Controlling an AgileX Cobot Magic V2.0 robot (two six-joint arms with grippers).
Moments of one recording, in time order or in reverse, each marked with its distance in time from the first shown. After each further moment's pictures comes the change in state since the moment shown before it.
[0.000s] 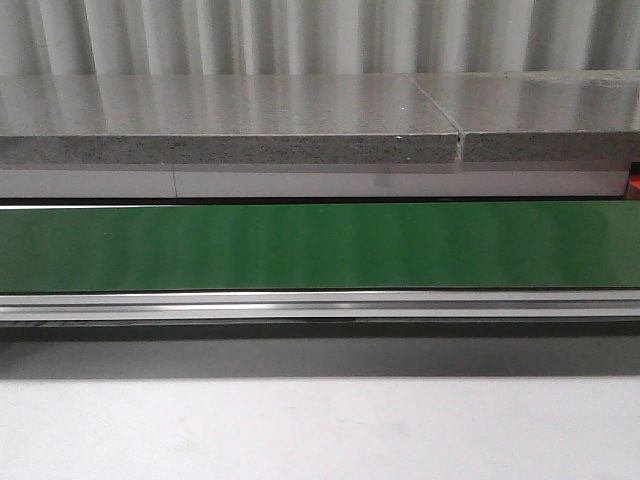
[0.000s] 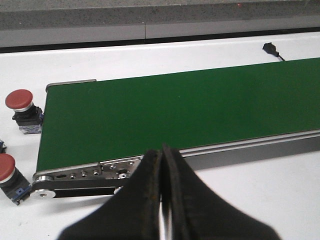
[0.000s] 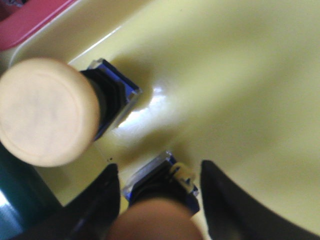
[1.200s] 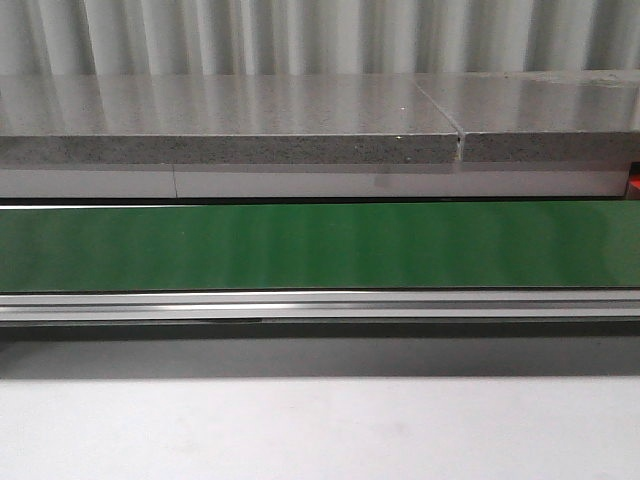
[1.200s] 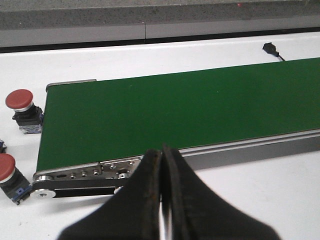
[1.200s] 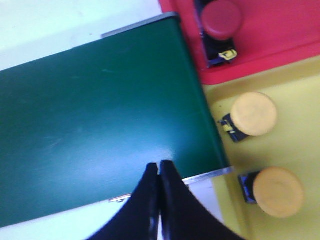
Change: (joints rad) left arm 0.000 0.000 0.000 0.000 0.000 0.000; right arm 0.318 -0.433 0.002 -0.016 0.086 0.008
